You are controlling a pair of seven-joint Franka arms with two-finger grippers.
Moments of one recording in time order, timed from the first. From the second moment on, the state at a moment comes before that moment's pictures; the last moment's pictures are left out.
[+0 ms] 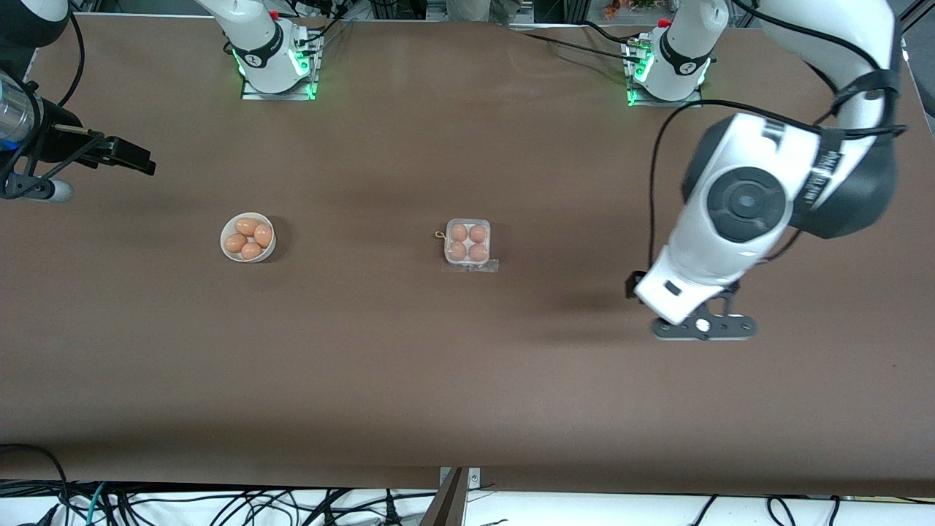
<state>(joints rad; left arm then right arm) -0.07 0.60 -0.35 -1.12 0.36 1.62 -0.40 0.02 -0.02 -0.04 -1.73 0.02 1.54 0.10</state>
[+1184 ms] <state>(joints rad) 0.00 0.19 0.04 -1.40 0.00 1.59 0.10 0.02 -0.04 -0.03 -1.73 0.02 1.54 -0.05</state>
